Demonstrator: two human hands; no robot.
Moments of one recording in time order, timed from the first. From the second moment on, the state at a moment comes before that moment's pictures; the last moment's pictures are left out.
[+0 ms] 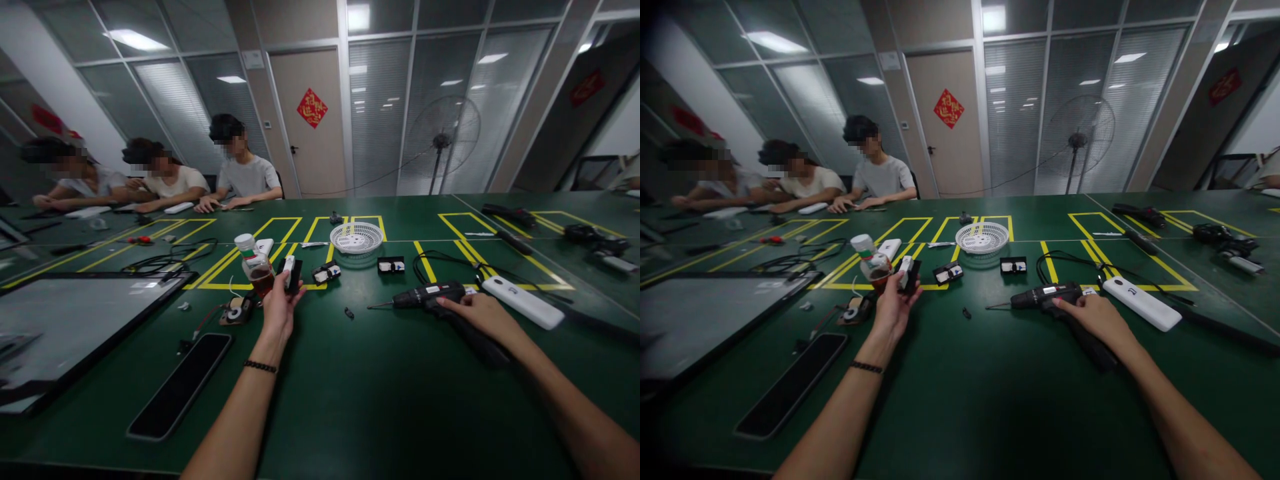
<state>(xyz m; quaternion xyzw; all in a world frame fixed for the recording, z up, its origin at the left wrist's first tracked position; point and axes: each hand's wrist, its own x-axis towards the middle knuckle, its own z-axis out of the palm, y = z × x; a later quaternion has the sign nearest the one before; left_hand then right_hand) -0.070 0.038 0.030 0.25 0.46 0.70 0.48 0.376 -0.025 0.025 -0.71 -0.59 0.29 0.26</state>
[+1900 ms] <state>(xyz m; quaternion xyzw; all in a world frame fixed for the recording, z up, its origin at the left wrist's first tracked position) -0.041 0.032 0.001 0.34 0.51 0.62 0.48 0.167 0.007 0.021 -0.35 -0.92 0.09 0.16</state>
